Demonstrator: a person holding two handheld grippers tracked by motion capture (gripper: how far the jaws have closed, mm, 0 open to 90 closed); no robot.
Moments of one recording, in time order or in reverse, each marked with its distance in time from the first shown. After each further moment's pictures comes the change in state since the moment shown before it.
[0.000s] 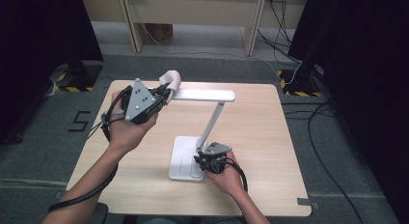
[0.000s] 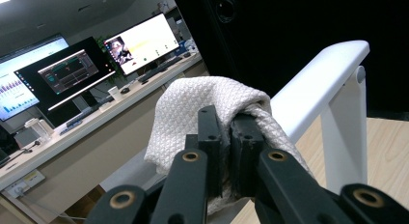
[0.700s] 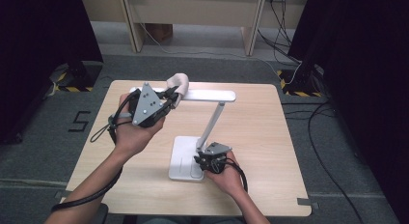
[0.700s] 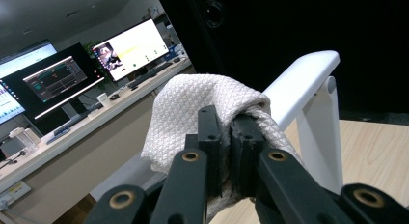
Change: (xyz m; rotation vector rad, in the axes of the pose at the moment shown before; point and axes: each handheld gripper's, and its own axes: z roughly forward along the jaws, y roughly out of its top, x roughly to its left) left arm -0.015 0.006 0.004 -0.018 -0.041 0.013; right arm 0.000 0.000 0.000 0.000 0.001 0.003
